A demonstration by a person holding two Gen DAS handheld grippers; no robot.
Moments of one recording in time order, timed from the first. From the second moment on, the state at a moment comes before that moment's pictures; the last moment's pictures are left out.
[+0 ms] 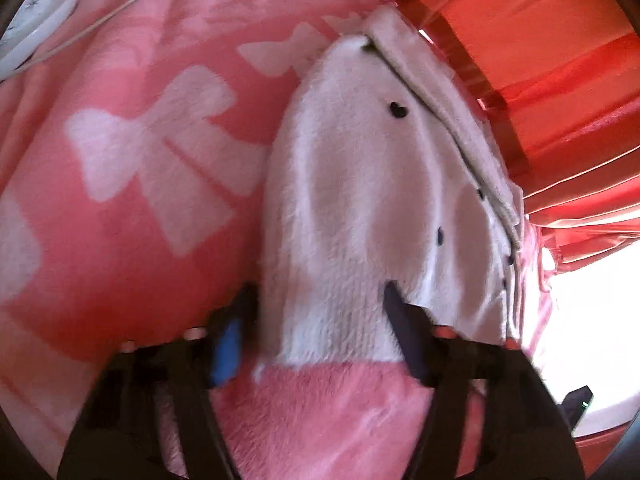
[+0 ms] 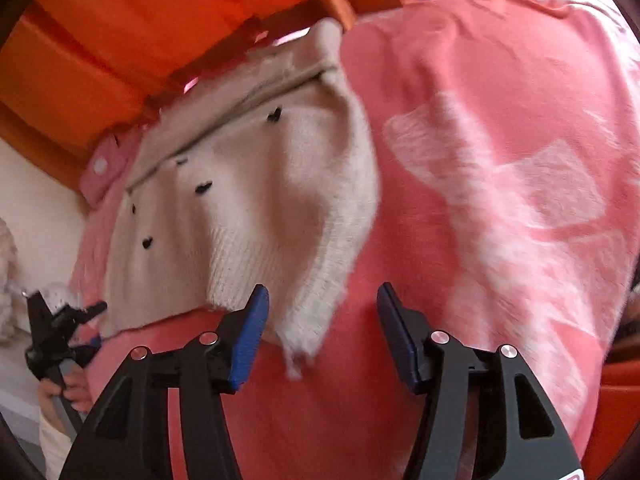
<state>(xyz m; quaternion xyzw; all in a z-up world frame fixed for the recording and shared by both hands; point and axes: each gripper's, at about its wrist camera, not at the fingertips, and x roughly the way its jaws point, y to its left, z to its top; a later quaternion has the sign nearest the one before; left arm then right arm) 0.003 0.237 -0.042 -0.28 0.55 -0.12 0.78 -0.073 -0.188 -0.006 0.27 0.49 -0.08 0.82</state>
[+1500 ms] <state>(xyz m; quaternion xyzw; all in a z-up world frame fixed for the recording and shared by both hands) 0.197 0.177 -0.018 -0.26 0.45 -0.10 0.85 0.113 -0.288 -0.003 0.38 0.34 -0.13 0.85</state>
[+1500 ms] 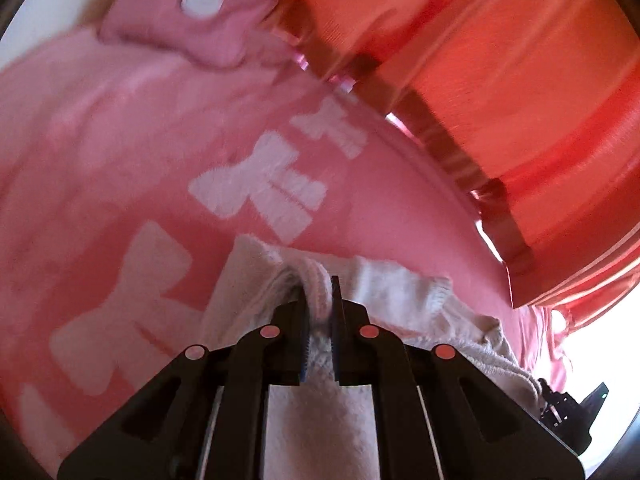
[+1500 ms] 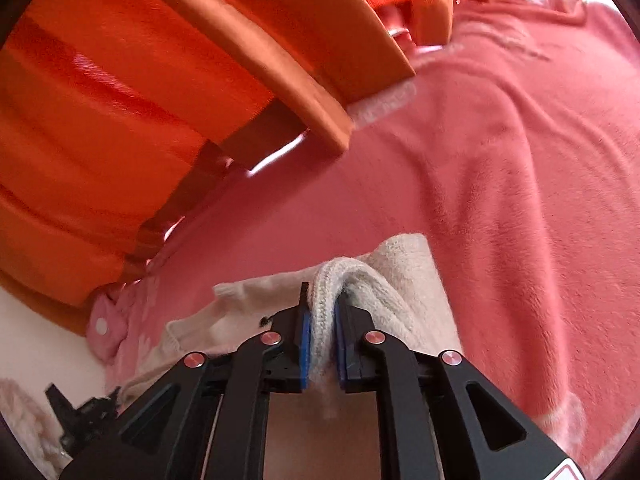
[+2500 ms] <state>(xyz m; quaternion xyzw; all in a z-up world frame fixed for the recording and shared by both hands) 0.199 0.138 -0.018 -0.11 0.45 -0.10 0.88 0.138 -0.261 -0.007 0.23 0.41 -0.15 0.87</state>
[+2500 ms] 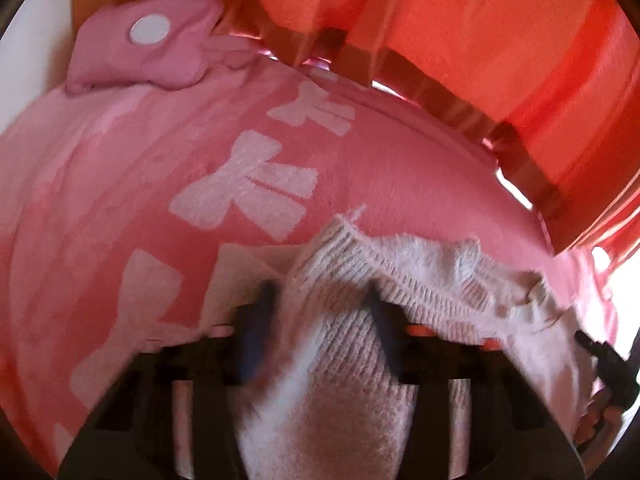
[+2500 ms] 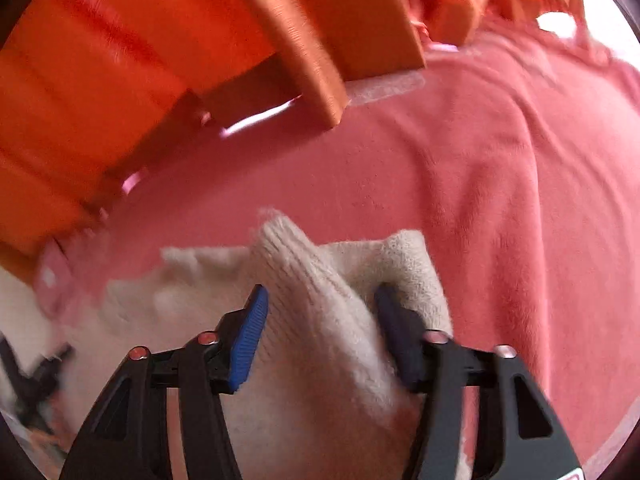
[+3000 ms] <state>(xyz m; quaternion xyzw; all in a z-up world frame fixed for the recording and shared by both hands) 0.205 0.141 -0.007 -0.12 0.42 -0.07 0.89 0.115 -0.289 0.009 0.27 0.34 -0.18 0.88</state>
